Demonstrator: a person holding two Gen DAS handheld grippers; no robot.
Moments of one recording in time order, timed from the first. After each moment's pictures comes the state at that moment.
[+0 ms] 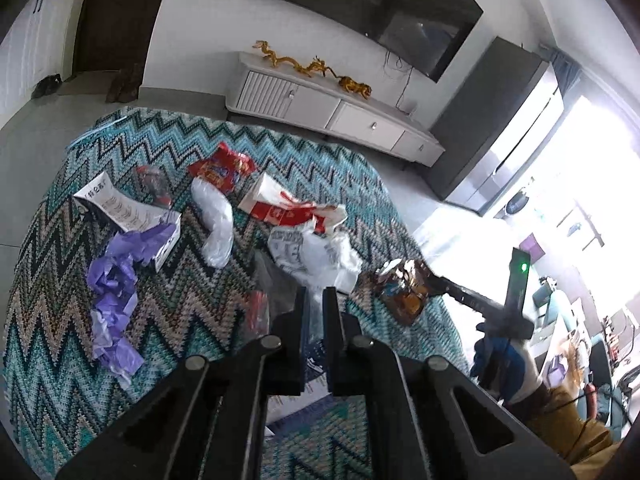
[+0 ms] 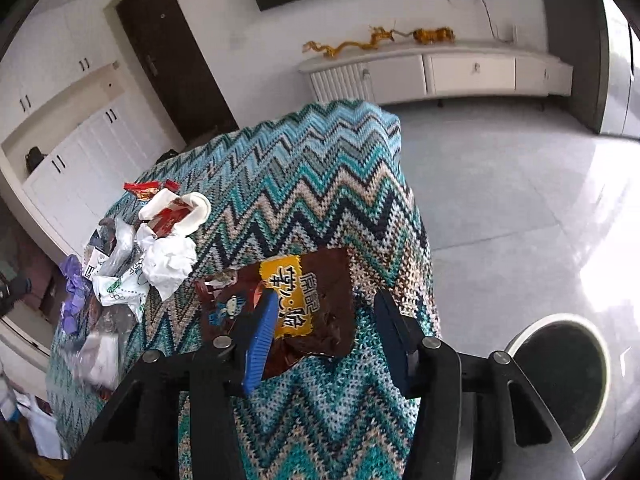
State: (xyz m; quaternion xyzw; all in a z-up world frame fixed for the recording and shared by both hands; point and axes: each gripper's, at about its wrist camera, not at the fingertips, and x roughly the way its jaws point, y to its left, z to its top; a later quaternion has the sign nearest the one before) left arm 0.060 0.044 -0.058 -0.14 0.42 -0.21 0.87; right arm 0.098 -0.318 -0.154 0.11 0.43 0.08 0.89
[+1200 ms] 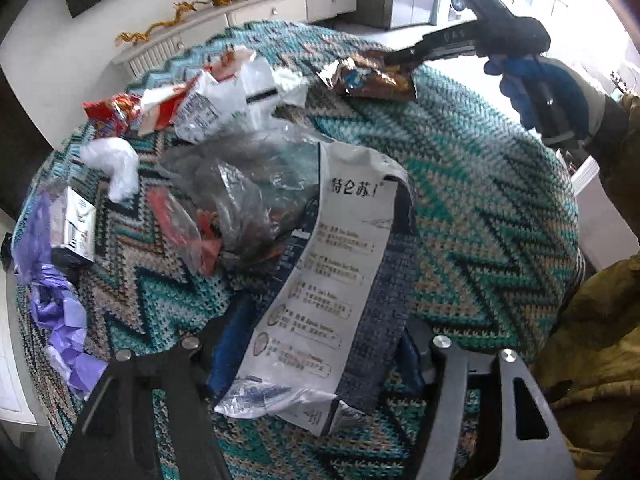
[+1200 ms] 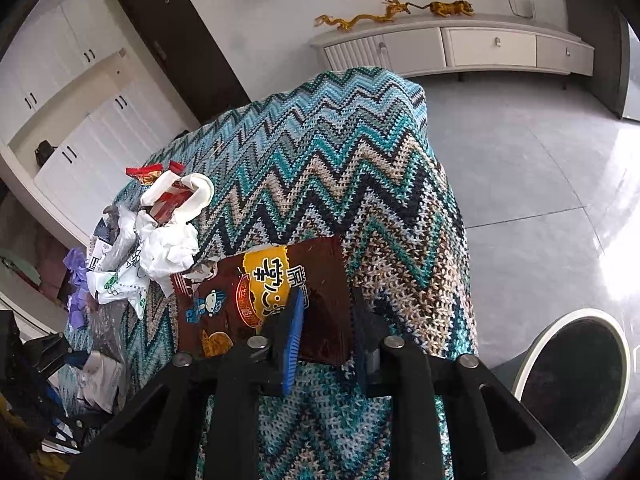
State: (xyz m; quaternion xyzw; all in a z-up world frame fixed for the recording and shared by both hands) left arm 0.017 -0.031 -0.150 0.21 0.48 -0.30 0.80; right arm 0.119 -0.307 -0.168 0.12 0.46 0.11 0.87
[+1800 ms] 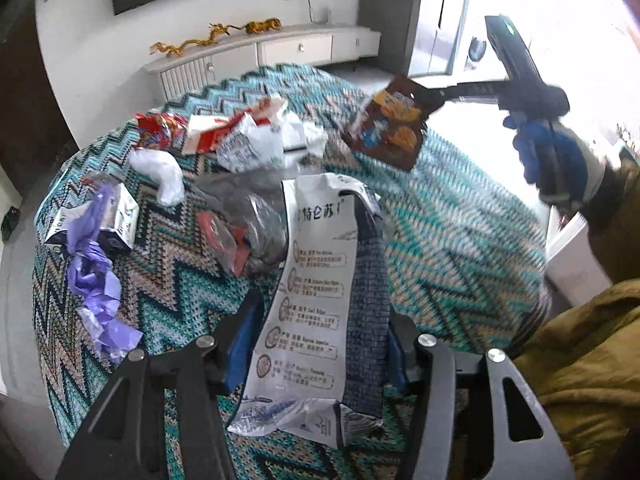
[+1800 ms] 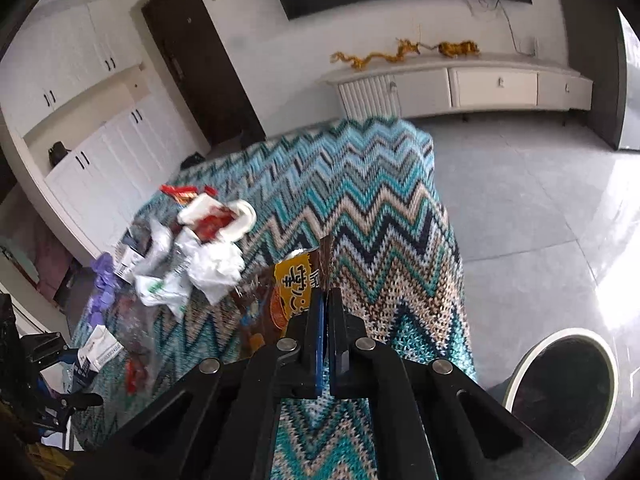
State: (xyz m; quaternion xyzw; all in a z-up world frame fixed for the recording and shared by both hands) left arm -0.006 0.000 -0.104 0.13 0.44 -0.29 0.84; right arm 0.075 -0.297 -0.116 0.10 0.39 0.12 0.91
